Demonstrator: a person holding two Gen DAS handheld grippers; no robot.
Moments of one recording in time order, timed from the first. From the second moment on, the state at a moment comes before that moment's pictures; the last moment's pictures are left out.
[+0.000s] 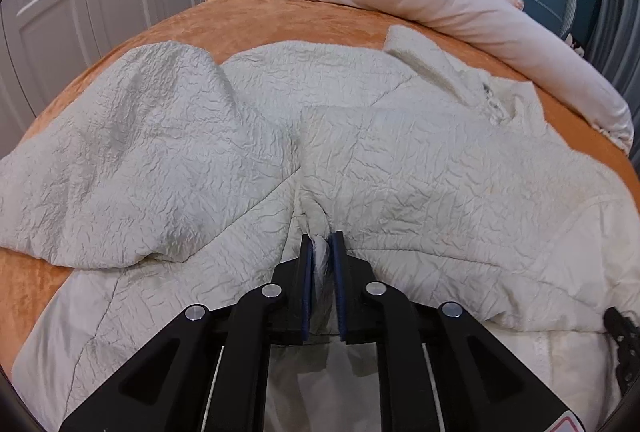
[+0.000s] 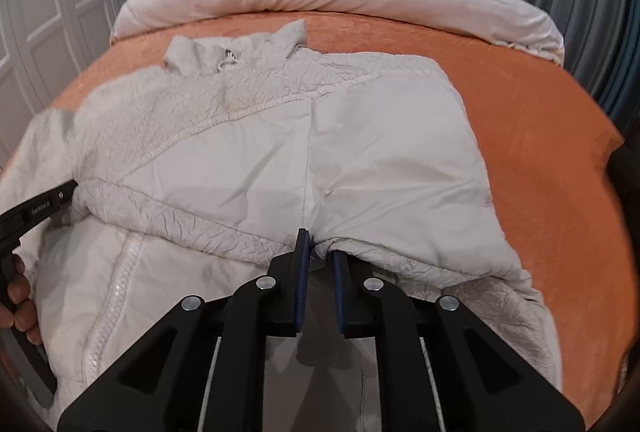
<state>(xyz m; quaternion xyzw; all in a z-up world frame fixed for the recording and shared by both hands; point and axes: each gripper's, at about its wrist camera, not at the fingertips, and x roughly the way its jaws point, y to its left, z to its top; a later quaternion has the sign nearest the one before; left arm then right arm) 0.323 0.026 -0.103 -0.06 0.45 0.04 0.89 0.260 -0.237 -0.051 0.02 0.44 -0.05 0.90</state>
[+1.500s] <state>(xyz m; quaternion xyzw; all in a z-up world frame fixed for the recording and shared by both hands) 0.322 0.012 -0.118 0.00 0.43 0.07 0.90 0.267 -0.310 -0.071 0.05 0.46 -0.12 0.88</state>
